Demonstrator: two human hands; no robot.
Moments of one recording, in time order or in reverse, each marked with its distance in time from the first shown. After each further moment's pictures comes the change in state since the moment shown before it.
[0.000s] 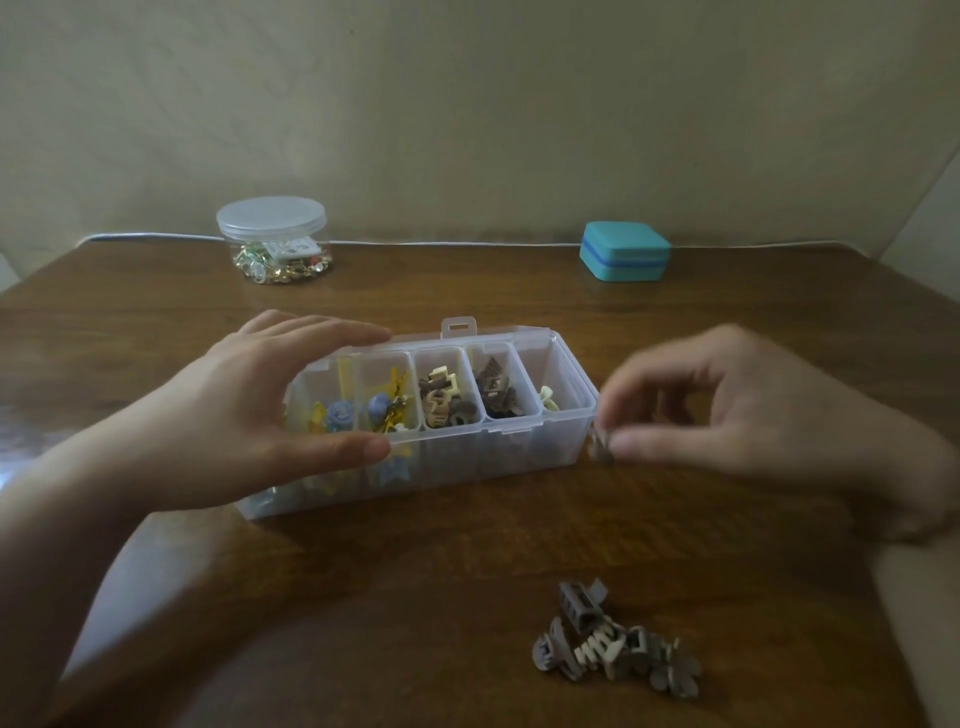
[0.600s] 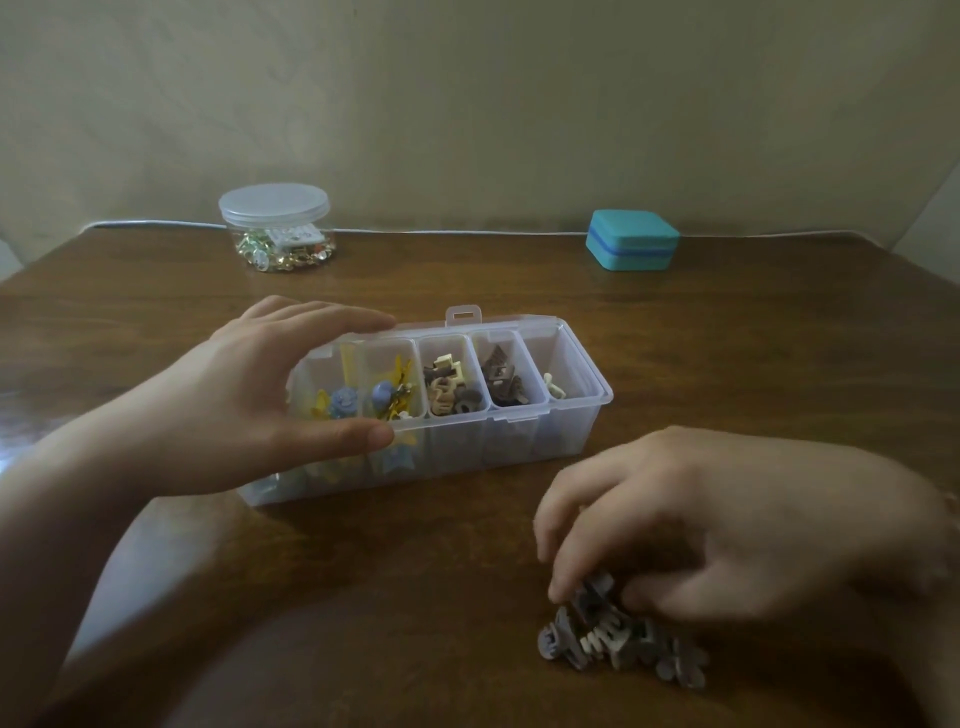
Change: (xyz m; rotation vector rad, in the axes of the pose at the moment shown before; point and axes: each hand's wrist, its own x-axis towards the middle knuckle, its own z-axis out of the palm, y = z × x) left_hand 0.001 -0.002 0.001 0.007 -0.009 -0.015; right_hand -0.004 -0.013 0.025 -0.163 -0.515 -0.169
